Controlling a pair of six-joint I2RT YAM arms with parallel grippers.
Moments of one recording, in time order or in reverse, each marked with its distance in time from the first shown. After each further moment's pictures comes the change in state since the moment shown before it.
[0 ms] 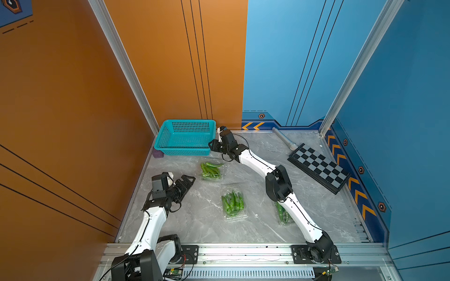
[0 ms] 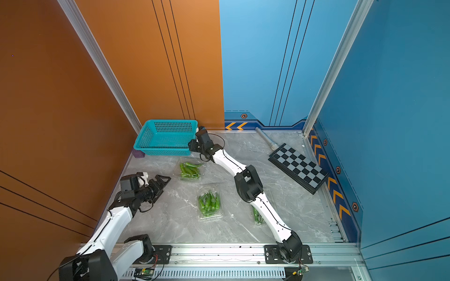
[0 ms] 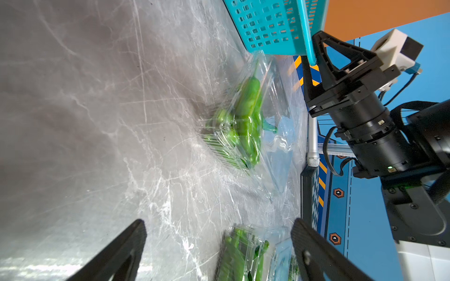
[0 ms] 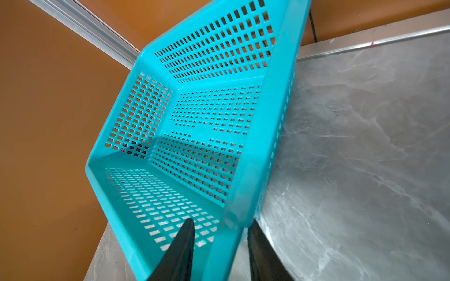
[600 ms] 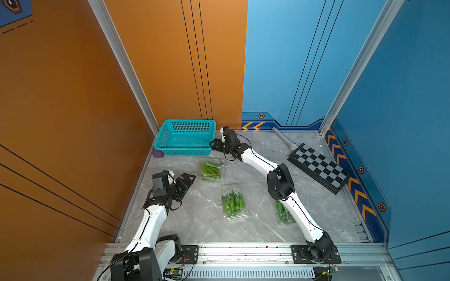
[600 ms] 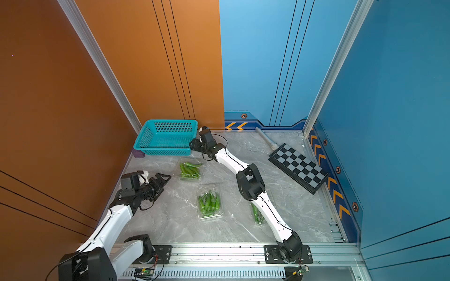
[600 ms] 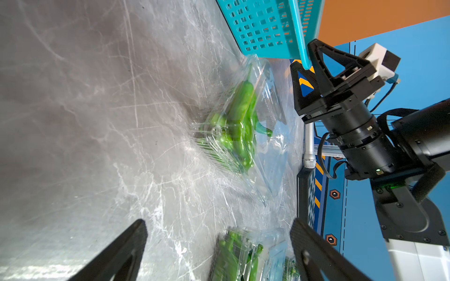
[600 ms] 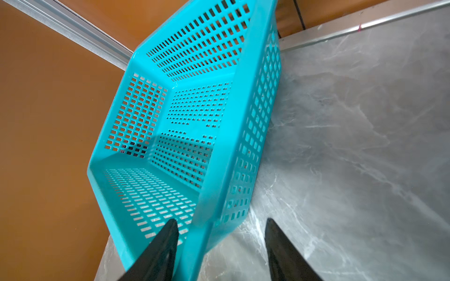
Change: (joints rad) left arm -0.015 0.014 0.023 0.015 -0.008 -0.023; right arm -0.032 -0.015 -0.040 0.003 -0.048 0.048
